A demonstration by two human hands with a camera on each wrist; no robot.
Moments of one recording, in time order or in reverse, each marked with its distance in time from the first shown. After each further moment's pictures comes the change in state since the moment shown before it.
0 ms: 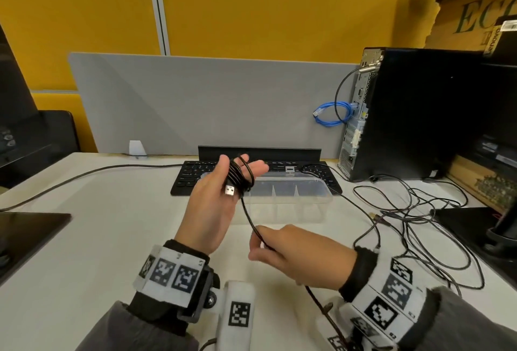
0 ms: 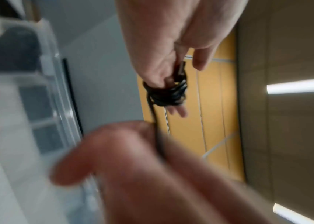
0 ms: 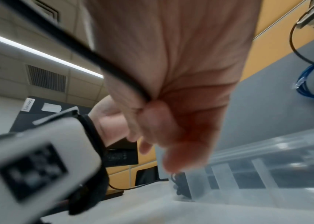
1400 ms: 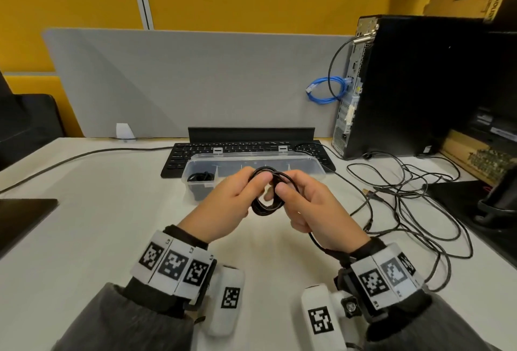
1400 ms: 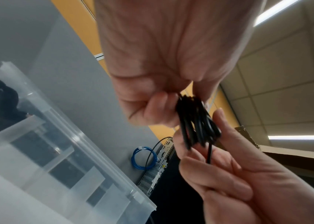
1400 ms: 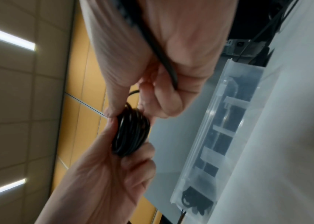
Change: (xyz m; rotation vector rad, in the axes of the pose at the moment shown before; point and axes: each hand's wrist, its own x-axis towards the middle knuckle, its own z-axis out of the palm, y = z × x) left_hand -0.007 -0.018 0.007 0.822 -0.246 -0.059; right_hand -0.010 0.033 0.012 1.049 0.471 0.039
